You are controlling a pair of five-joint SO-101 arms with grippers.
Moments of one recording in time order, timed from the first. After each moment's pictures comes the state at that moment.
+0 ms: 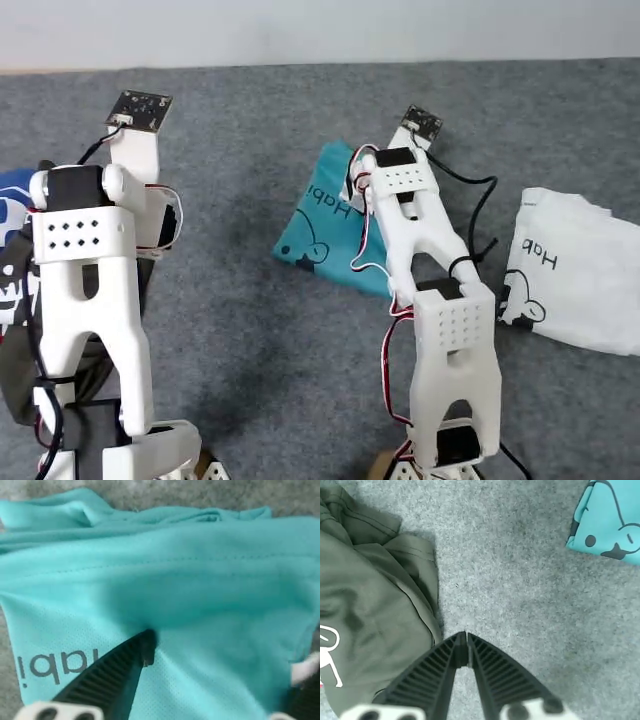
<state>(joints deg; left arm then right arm) -10.1 -9.8 0.7 99.2 -8.3 -13.8 45.7 -27.3 65.1 -40.7</state>
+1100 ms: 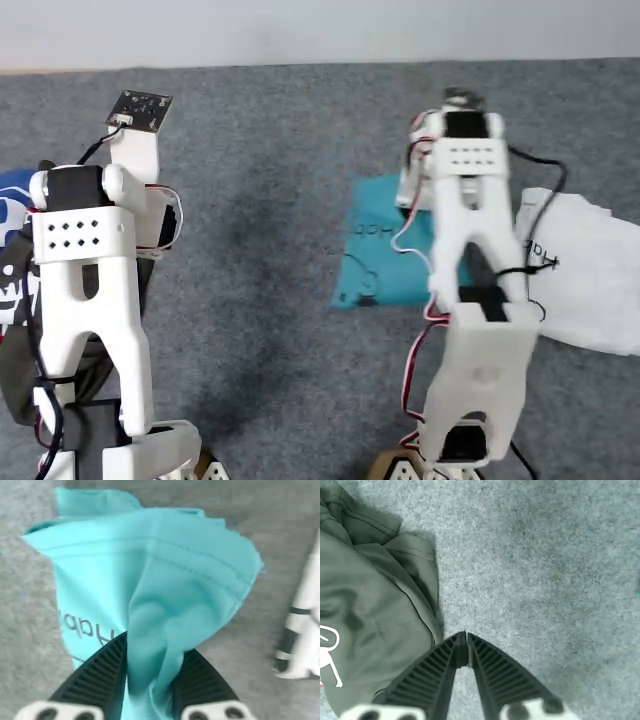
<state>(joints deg) -10.1 -9.8 0.7 99.2 -8.3 -1.8 29.9 -33.8 96.5 -15.0</state>
